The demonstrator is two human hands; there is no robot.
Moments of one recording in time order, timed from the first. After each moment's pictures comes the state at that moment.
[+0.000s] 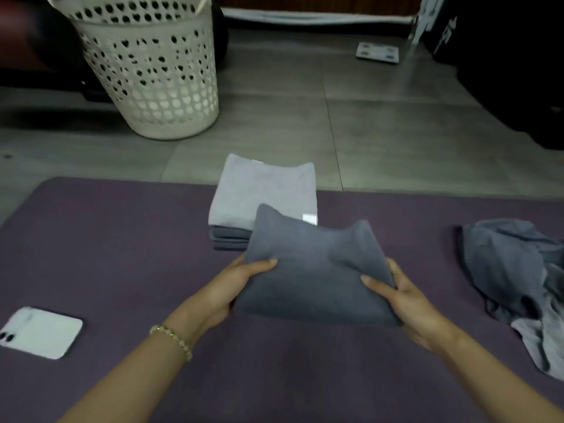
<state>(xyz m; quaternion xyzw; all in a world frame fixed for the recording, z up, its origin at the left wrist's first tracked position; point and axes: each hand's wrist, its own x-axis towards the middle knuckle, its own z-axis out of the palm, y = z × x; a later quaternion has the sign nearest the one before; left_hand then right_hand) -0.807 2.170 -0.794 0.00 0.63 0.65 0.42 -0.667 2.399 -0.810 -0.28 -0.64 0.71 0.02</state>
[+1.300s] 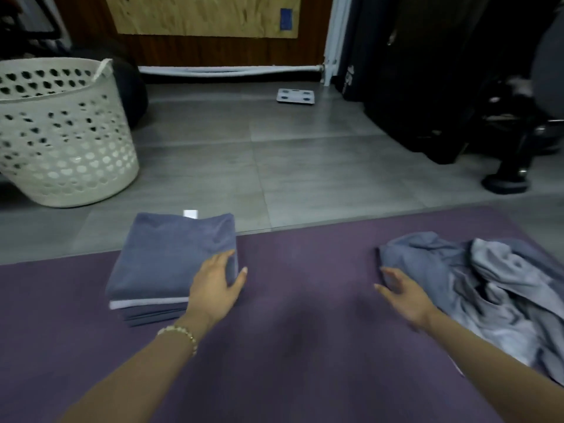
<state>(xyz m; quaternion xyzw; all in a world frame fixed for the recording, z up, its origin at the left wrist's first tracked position) -0.854 2.310 -0.822 0.28 0.90 0.33 0.07 -0.632 2.586 -0.833 -0.42 -0.81 0.39 0.06</state>
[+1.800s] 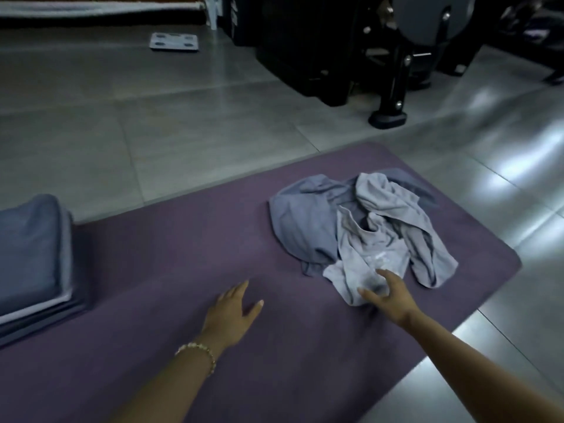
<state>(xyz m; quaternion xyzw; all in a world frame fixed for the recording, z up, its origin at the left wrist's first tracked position) -0.678 2.475 -0.943 0.42 0.84 0.16 0.30 -0.413 2.677 -0.931 -0.60 -0.72 0.36 0.06</state>
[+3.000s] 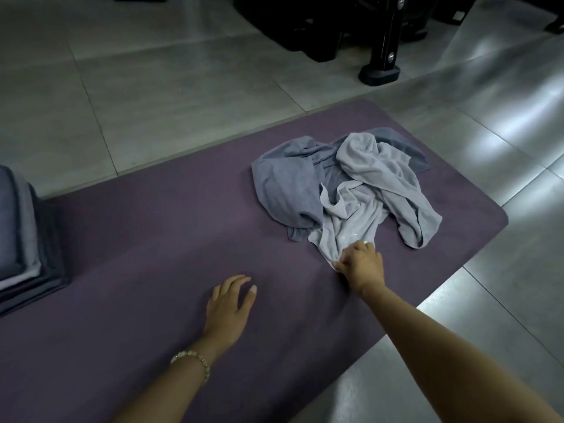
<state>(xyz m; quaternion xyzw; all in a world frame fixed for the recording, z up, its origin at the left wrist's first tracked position) -0.627 2.453 -0.973 0.38 0.83 0.26 0.30 -0.437 2.663 -0.961 -0.57 -0.81 0.15 -0.03</state>
